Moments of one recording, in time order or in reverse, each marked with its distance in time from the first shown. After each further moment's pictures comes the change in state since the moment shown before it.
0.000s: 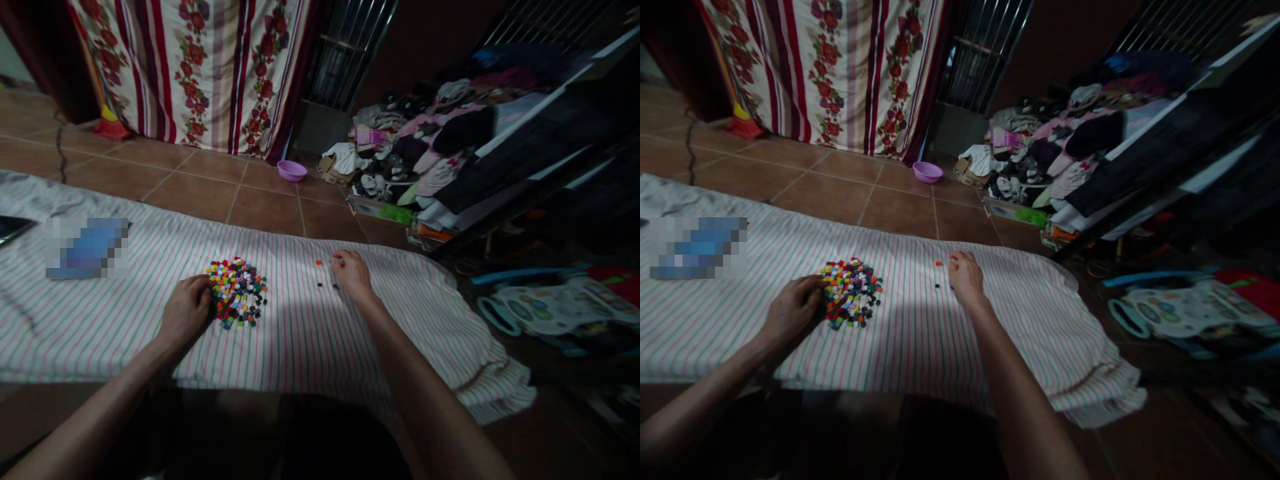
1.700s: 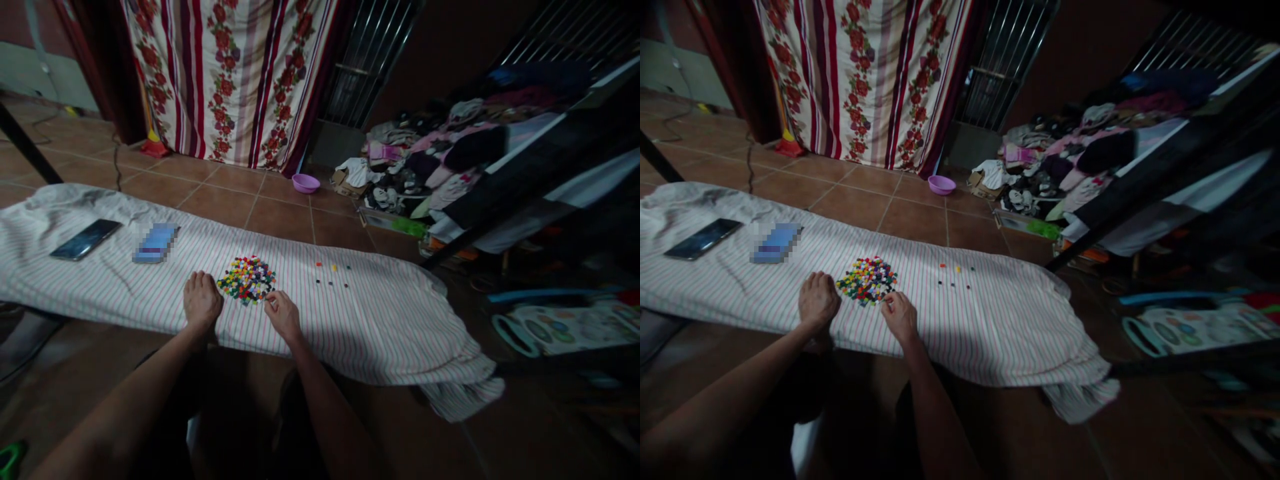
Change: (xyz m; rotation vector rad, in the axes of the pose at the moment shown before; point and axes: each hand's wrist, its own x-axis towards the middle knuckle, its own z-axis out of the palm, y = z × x) left_hand -0.042 -0.004 -0.012 0.266 0.259 -0.143; right_hand -0.146 -0.130 0.043 0.492 -0.212 -0.189
